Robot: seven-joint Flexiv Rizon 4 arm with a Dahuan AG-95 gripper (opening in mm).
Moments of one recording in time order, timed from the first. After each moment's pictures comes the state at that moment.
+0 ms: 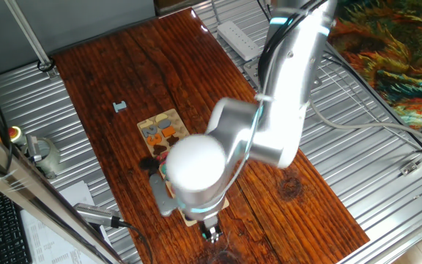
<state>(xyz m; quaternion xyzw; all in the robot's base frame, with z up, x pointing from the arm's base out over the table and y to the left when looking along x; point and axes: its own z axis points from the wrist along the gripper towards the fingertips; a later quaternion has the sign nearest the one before) 0.528 0.384 0.069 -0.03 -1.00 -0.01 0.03</state>
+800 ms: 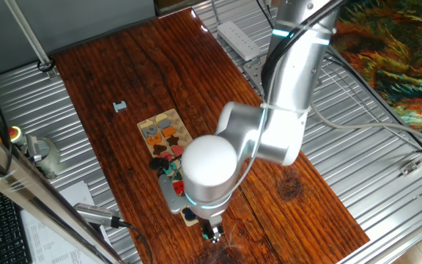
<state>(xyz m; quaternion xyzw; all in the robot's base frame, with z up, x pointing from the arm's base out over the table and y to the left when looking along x) 0.523 0.382 0.045 -0.02 -1.00 -0.01 0.00</state>
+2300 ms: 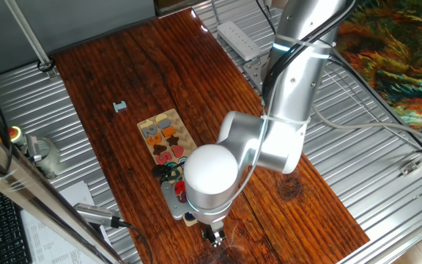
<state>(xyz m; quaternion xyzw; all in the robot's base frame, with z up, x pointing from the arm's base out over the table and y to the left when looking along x) 0.521 0.386 0.023 -0.02 -1.00 -0.01 0.00</state>
